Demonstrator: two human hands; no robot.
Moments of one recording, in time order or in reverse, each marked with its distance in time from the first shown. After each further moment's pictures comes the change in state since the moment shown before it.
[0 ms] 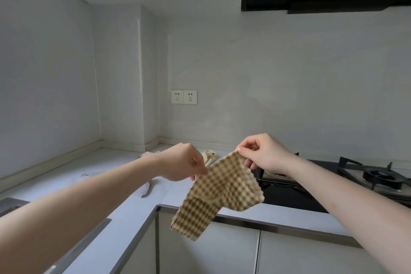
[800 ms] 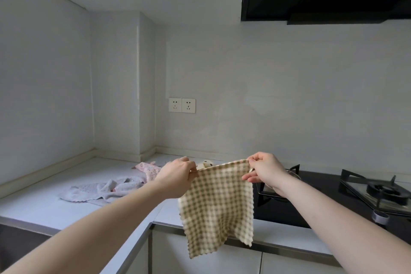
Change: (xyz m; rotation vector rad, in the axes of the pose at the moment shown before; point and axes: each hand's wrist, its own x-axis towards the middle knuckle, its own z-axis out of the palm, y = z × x) left_hand 0.053 -0.049 0.048 0.273 0.282 -0.127; right_hand 0.052 0.056 0.022 0.370 0.172 0.322
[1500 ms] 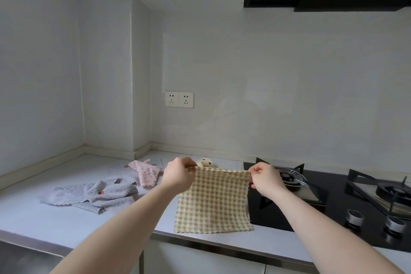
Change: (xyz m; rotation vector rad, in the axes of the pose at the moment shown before) left_hand 0.061 -0.013 0.068 -0.507 0.146 -0.336; right_hand 0.075 0.076 0.015 -0.297 0.168 -0.038
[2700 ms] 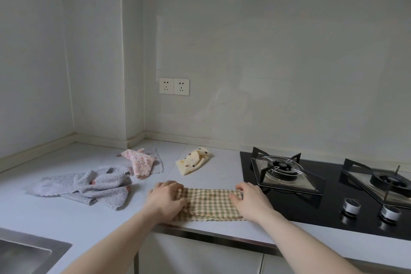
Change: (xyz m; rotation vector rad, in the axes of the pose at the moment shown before) left_hand -0.036 -0.088 0.041 0.321 -0.318 0.012; right_hand -0.040 0.045 0.053 -0.509 -0.241 -0.105
